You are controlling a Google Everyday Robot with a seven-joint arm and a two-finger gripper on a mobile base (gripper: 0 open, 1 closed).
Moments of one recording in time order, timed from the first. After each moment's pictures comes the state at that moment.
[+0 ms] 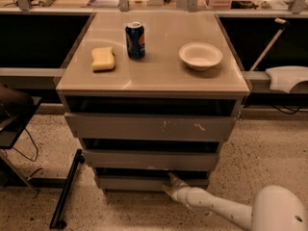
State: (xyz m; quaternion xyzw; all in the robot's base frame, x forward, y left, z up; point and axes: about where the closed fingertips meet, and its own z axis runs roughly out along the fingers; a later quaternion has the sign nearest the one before) arm 0.609 -0.079 0.172 -0.53 0.73 0.01 0.43
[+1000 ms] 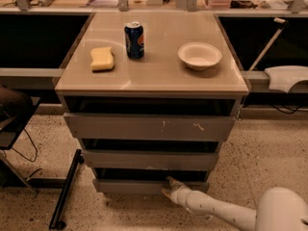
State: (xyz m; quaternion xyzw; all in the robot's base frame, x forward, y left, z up) arm 0.593 -0.078 0.177 -0.52 0.73 0.01 0.43
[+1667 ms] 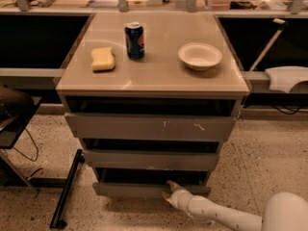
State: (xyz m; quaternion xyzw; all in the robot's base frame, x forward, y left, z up) arm 0.581 -0.081 0.177 -0.52 0.74 0.01 0.43
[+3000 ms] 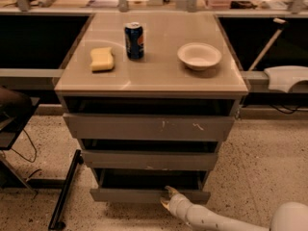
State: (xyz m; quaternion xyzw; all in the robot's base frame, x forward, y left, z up) arm 0.549 -0.073 0.177 -0.52 0.73 0.00 0.44
